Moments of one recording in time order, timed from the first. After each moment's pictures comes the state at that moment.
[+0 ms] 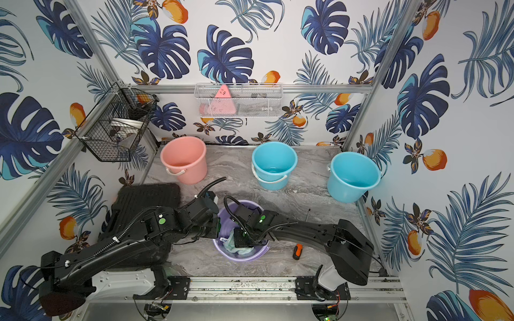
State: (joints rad) left arm -0.95 1.29 1.13 -1.02 -0.17 -0.84; right arm 1.06 1.55 1.02 -0.62 -0.12 0.94
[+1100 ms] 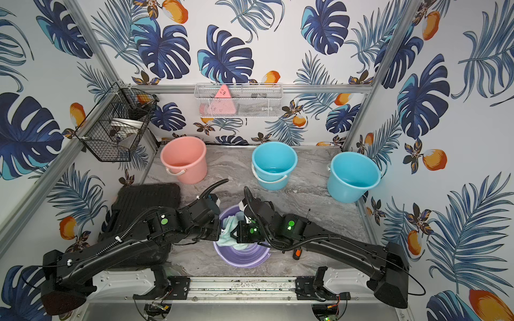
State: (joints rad) left arm -0.95 1.30 1.11 -1.03 -0.13 -0.83; right arm 1.10 1.21 0.99 -0.49 -0.19 0.96
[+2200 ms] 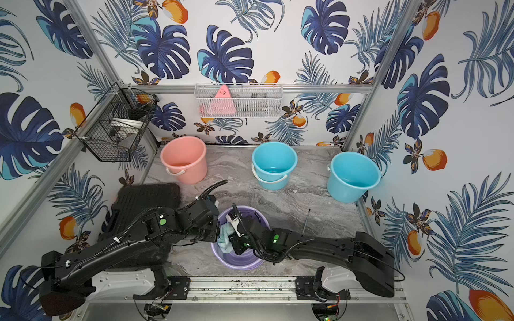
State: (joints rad) left arm -0.95 1.29 1.11 -1.07 -0.12 -0.83; right arm 1.18 1.28 0.74 -0.09 0.04 0.45
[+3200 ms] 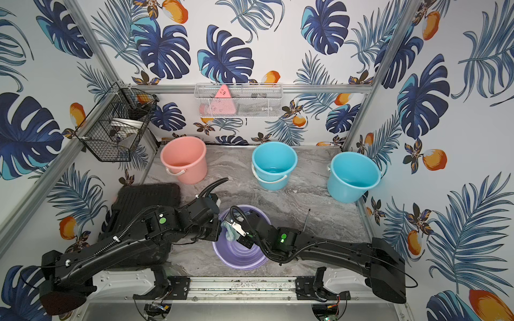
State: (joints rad) left arm -0.95 1.30 1.14 -1.06 -0.11 -0.81; right arm 1.18 1.24 0.76 -0.15 0.29 -0.13
